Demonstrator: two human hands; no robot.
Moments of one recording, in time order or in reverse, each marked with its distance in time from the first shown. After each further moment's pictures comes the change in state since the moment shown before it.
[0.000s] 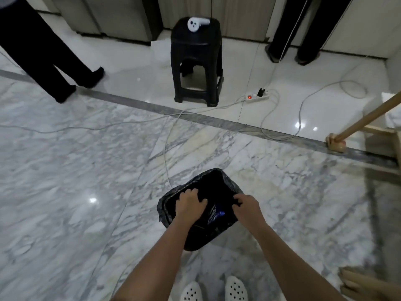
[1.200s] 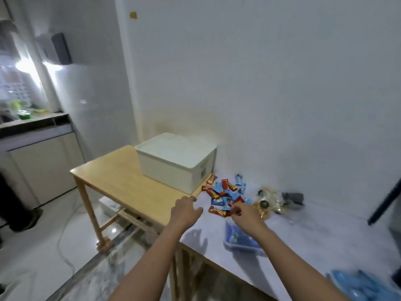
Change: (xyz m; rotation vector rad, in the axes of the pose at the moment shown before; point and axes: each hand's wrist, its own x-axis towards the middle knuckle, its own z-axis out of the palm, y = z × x) left_hand -0.562 0.494 0.056 0.363 -0.225 1.390; right_hand -0.645 0.228 -0.335 0.383 1.159 0.531
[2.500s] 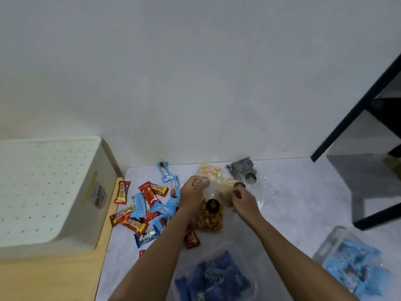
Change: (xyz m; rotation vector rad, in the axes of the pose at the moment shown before) left_hand 0.289 0.158 0.238 -0.659 -0.404 0.189; right_hand 0.203 0.216 -0.029 0.460 0.443 0.616
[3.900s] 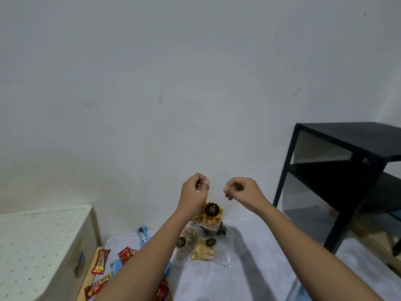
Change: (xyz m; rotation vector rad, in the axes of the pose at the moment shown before) left_hand -0.054 0.200 0.009 -0.038 -0.066 0.640; right_hand -0.050 -0.132 -0.169 0.042 0.108 -0.547
